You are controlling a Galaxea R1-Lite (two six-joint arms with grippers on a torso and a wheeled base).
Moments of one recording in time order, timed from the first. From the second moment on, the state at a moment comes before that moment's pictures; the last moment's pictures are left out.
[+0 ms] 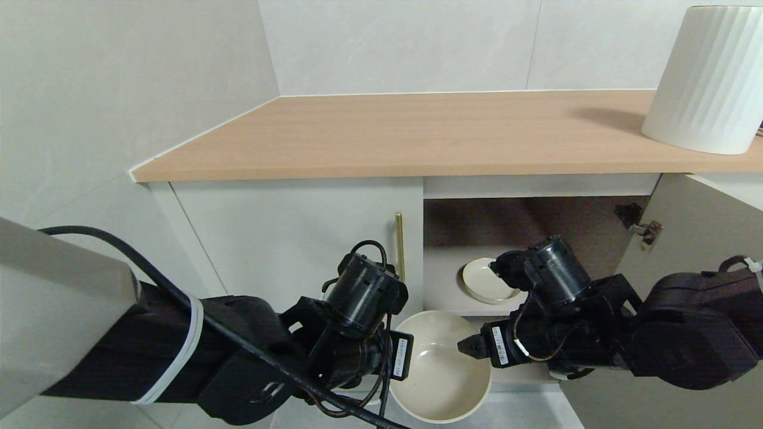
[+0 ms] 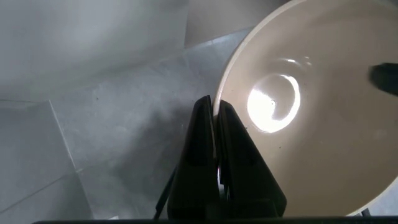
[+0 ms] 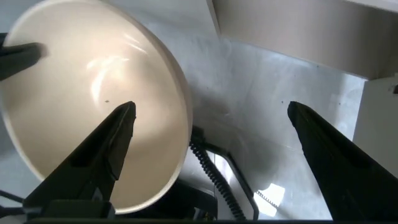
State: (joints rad) left arm -0.79 1.93 -0.95 -0.14 0.21 -0.41; right arm 0.71 1.83 -0.93 -0.08 -0.13 0.38
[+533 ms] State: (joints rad) left arm -0.79 1.93 -0.95 -0.15 0.21 -0.41; right arm 0.71 1.86 -0.93 -0.13 -0.12 0.38
